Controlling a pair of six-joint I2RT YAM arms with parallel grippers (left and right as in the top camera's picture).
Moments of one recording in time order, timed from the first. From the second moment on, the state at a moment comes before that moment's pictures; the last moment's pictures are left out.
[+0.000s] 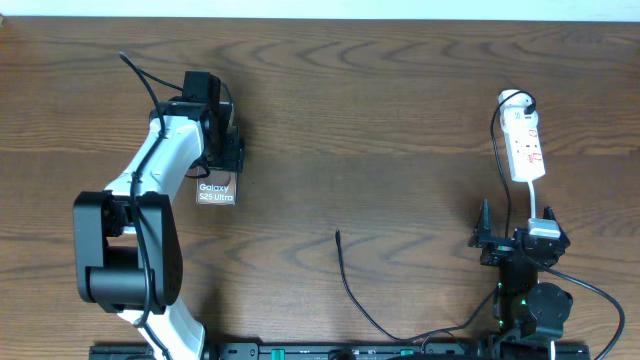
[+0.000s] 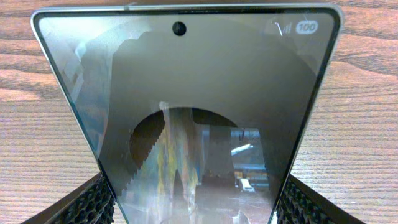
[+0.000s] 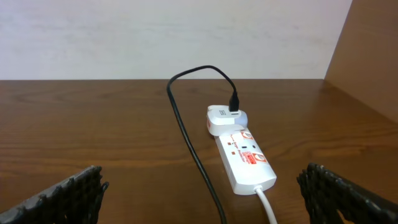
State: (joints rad) left arm -0.05 1.88 1.29 -0.78 -0.03 0.03; right arm -0.13 0.01 0.01 -0.07 0.00 -0.03
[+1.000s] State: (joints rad) left arm -0.05 1.88 1.28 -0.76 -0.03 0.03; right arm -0.13 0.01 0.01 -0.07 0.00 -0.03
